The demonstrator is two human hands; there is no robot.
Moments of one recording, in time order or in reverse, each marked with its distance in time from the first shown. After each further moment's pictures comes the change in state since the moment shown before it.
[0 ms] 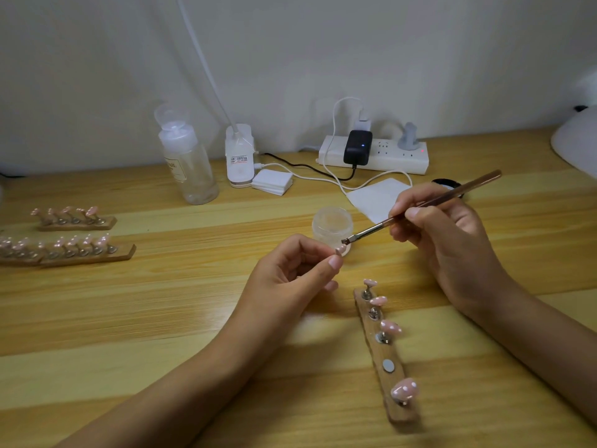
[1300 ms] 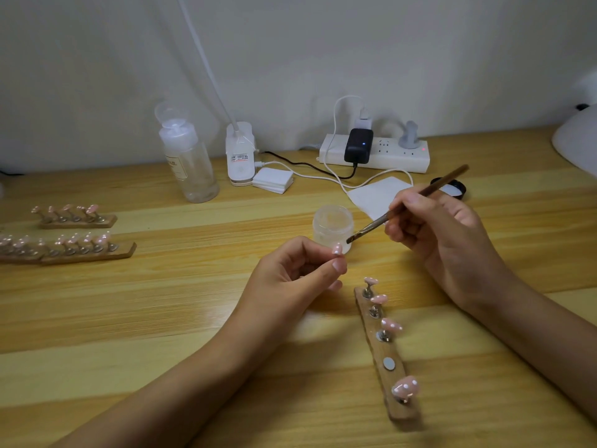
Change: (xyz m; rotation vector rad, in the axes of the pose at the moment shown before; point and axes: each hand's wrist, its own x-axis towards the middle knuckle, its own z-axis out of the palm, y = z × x) left_hand 0.000 0.000 0.001 0.012 0.029 -0.064; right_hand 0.000 -0.005 0.003 0.107 -0.019 0.126
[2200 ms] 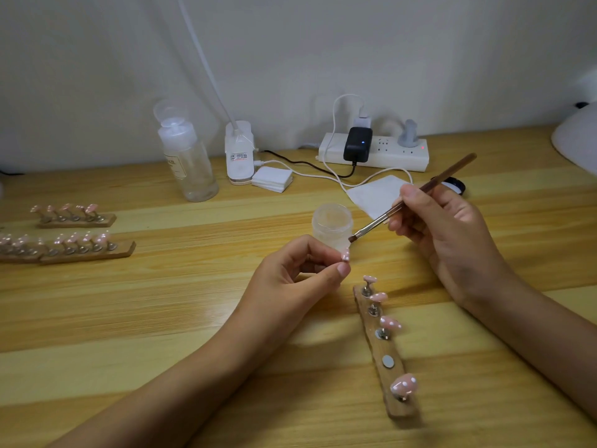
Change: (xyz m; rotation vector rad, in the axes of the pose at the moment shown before) left_hand 0.002 -0.003 0.000 0.108 -0.048 0.065; right_hand 0.001 0.002 0.000 -0.024 0.145 -0.003
